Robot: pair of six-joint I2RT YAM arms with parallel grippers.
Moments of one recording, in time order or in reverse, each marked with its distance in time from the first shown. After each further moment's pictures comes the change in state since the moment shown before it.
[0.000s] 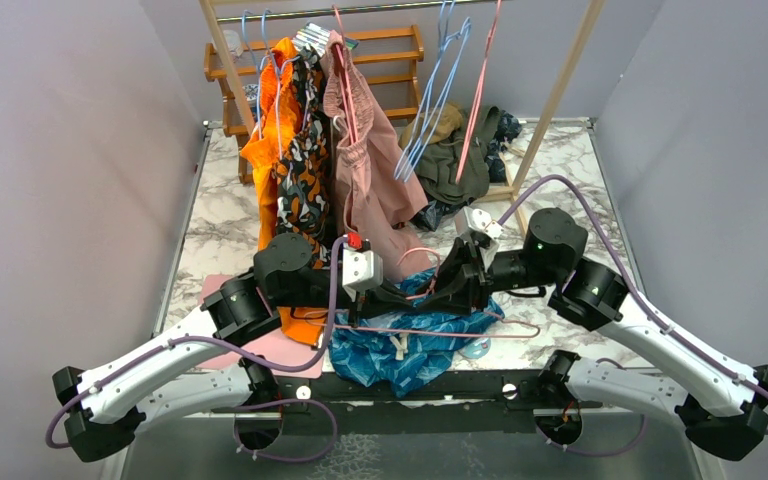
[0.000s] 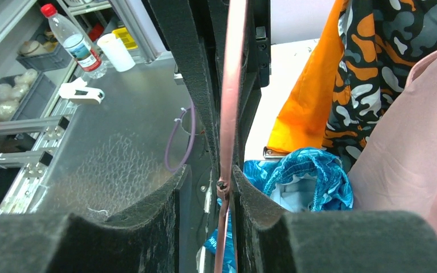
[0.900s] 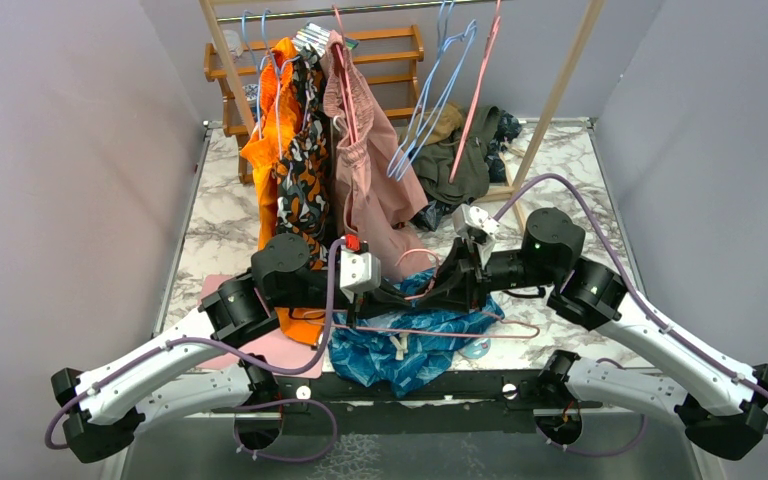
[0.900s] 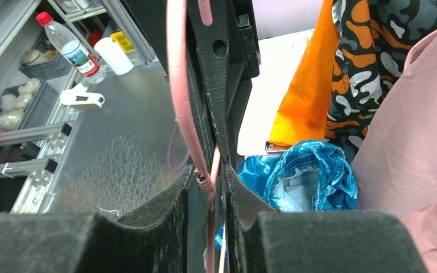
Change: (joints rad) left arm -0.001 -0.009 0.002 -0.006 0.002 0.017; right arm 0.000 0.009 0.000 -0.016 0.027 0.038
